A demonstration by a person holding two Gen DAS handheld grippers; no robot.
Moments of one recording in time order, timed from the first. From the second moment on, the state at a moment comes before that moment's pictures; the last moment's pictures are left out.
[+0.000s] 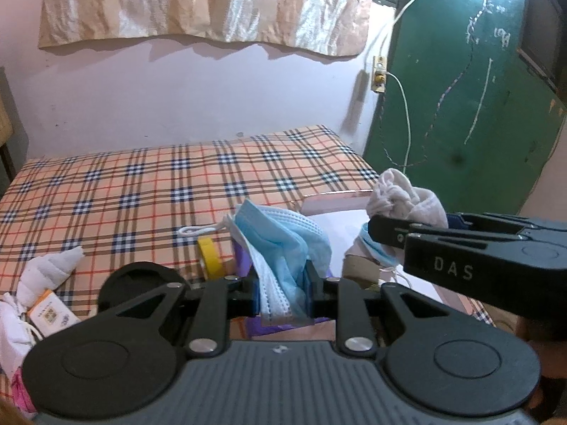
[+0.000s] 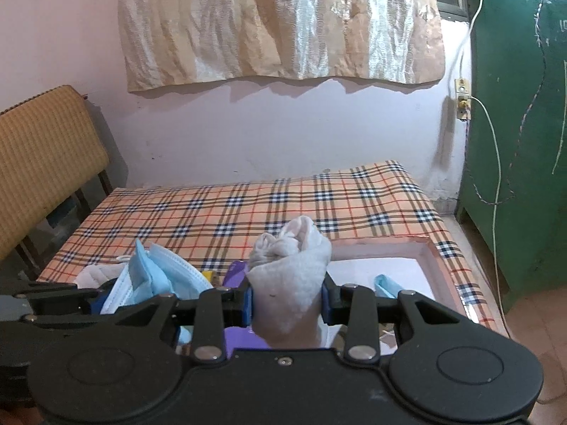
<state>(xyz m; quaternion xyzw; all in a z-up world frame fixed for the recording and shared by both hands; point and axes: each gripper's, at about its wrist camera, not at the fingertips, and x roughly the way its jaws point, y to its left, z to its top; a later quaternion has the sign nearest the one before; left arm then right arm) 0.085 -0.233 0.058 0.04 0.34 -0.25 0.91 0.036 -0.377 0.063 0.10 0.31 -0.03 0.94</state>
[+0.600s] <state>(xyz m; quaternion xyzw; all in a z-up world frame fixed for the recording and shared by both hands) 0.082 -0.272 0.045 0.04 0.34 -0.30 0.89 0.020 -0.424 0.047 0.11 0.33 -0.06 0.94</state>
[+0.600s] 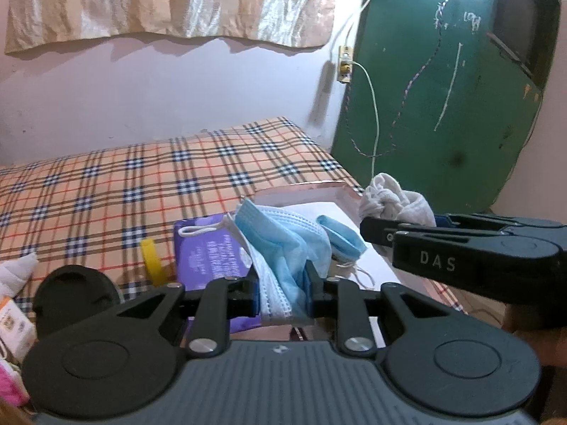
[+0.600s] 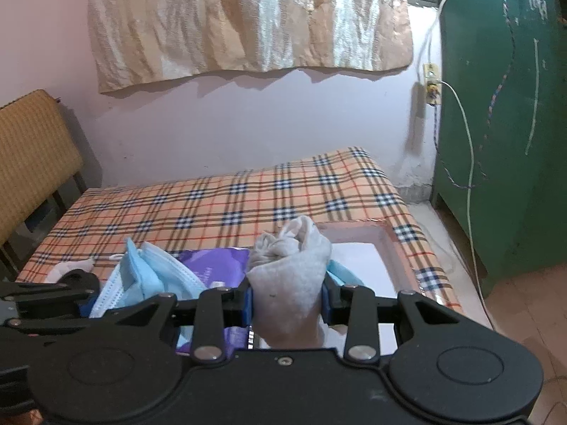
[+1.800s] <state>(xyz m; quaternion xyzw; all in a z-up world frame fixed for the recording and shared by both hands) 0.146 -0.342 0.011 0.03 0.35 -0.32 0.88 0.086 -0.509 0.012 0.13 0.34 -0.09 0.93</state>
